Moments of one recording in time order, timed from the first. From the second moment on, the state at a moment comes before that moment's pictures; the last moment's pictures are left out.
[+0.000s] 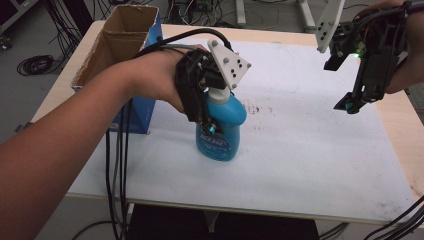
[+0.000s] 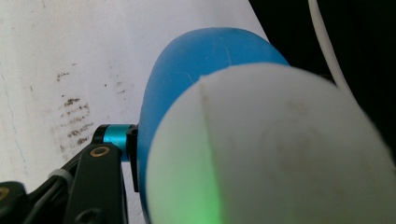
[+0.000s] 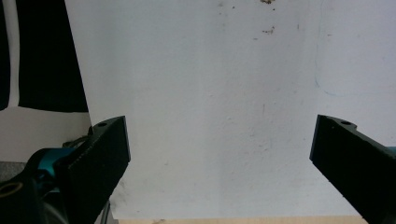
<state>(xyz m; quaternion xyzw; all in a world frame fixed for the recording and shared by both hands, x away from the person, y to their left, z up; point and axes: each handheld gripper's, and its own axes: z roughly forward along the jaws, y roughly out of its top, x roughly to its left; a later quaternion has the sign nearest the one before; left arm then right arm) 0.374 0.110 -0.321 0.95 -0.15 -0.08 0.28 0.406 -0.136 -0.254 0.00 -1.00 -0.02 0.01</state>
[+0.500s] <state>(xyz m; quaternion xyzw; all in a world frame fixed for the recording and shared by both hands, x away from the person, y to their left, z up) 0.373 0.110 -0.324 0.95 -0.14 -0.09 0.28 0.404 -0.137 -0.256 -0.01 -1.00 -0.02 0.01</state>
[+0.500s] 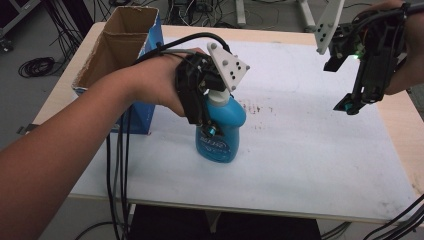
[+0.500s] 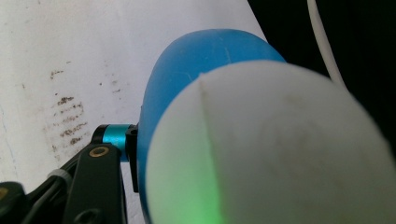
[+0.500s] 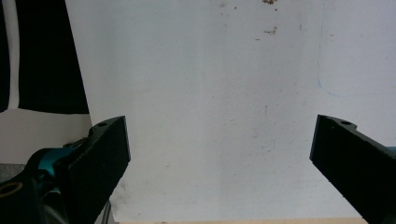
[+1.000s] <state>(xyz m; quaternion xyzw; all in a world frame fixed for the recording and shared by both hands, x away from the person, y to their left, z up) 0.367 0.113 -0.315 0.95 -0.14 -0.08 0.28 0.401 -0.137 -0.254 0.00 -1.00 -0.02 0.01</state>
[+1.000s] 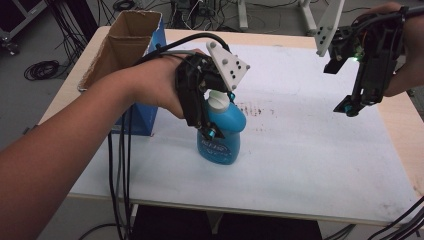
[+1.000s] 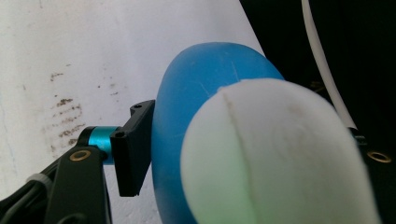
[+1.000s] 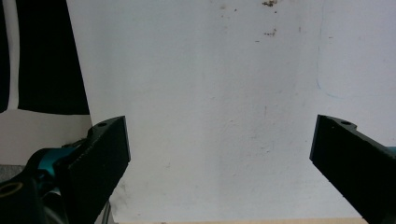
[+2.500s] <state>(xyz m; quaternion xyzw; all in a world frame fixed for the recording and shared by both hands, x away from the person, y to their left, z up) 0.368 0.131 -0.284 0.98 -0.08 -0.06 0.16 0.404 -0.131 -0.254 0.00 -1.00 -0.03 0.01</state>
